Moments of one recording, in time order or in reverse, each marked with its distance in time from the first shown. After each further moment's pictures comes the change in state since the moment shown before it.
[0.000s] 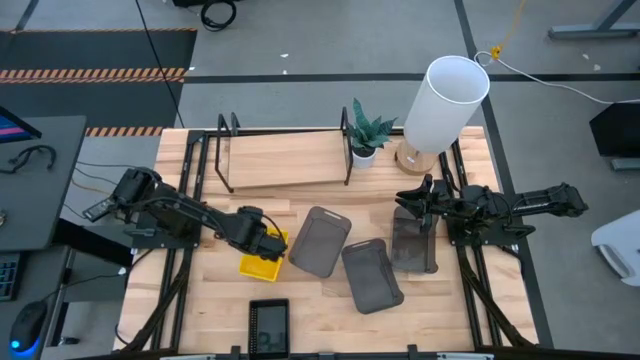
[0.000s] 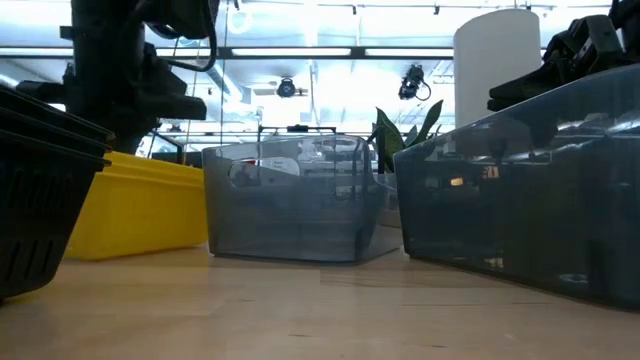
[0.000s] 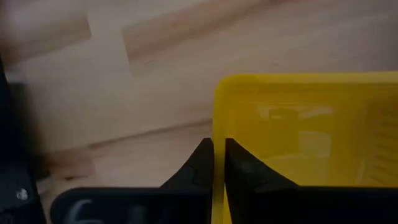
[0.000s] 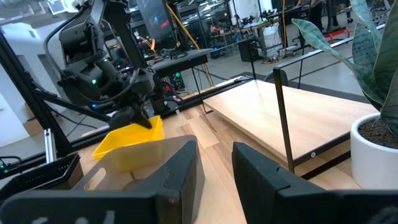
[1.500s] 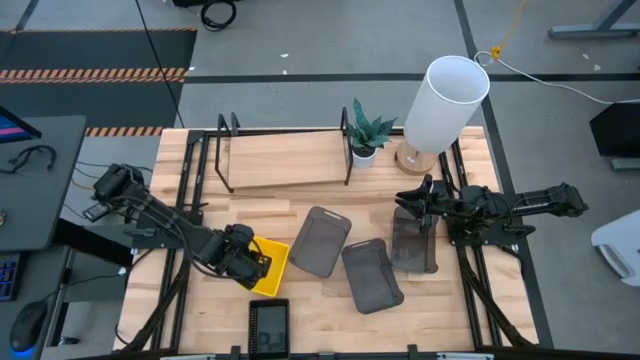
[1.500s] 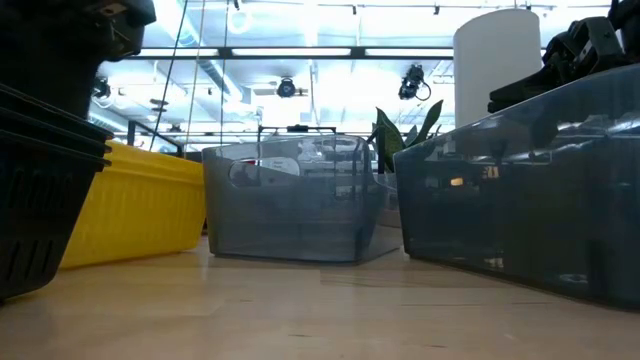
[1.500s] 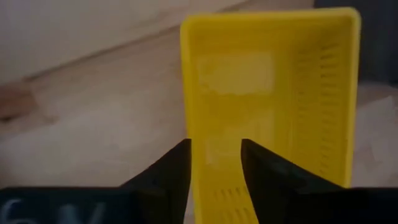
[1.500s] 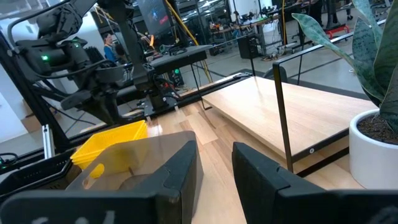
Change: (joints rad) left arm -0.249 -0.162 0.000 0.104 0.033 -0.144; right arm 0.000 0.000 0.000 -0.016 0.000 0.000
